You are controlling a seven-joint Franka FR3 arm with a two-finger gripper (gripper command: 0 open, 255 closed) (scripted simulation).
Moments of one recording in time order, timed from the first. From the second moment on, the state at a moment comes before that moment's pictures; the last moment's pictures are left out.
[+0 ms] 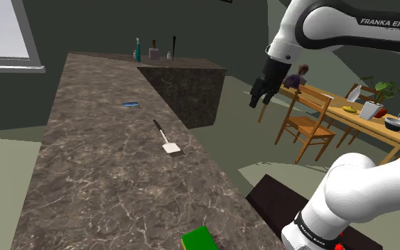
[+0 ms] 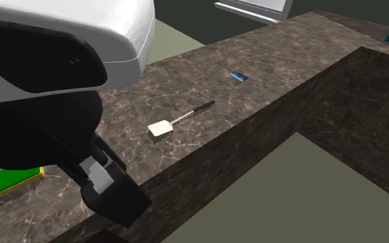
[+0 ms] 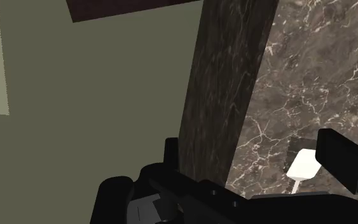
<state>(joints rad) -0.02 -0.78 -0.06 -2.38 0.00 1.70 0.04</state>
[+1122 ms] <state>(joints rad) 0.01 -0.27 0.10 -2.22 0.03 2.03 0.30</state>
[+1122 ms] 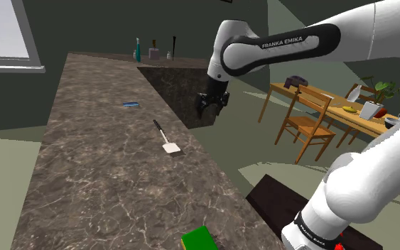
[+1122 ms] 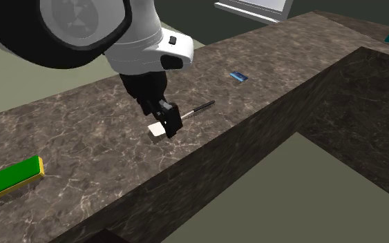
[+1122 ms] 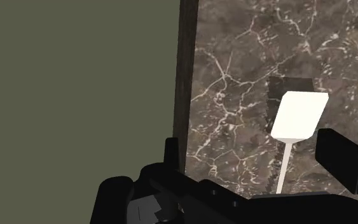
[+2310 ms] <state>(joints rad) 0.08 0.43 0.14 -1.63 -0.11 2.11 0.59</state>
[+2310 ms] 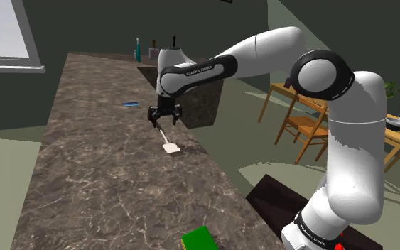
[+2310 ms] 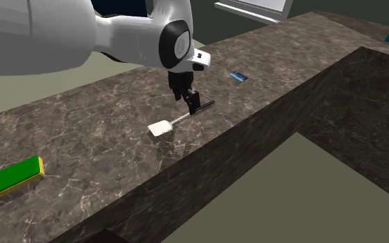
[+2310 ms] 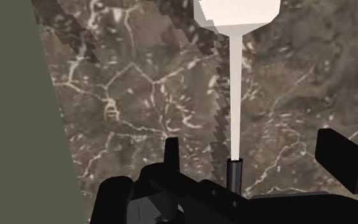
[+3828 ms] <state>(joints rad) 0.08 0.49 0.13 -1.64 -0.12 2.18 0.60</state>
